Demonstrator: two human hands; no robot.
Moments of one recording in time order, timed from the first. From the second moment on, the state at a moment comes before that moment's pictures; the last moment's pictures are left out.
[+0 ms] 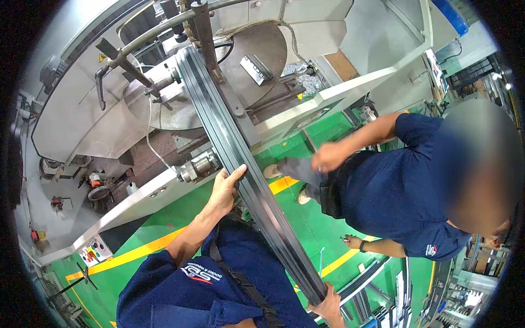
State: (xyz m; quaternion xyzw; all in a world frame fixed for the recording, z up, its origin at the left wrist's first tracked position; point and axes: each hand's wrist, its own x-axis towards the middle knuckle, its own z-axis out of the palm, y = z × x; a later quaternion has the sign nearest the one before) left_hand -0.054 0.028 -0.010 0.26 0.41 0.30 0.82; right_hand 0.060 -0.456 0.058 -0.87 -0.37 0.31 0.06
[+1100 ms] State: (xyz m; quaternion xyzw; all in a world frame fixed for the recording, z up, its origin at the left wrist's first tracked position) left_hand -0.027 -0.009 0.035 0.18 0.49 0.41 0.75; right_hand 0.280 -0.161 0.044 -0.35 -0.79 0.50 -0.02
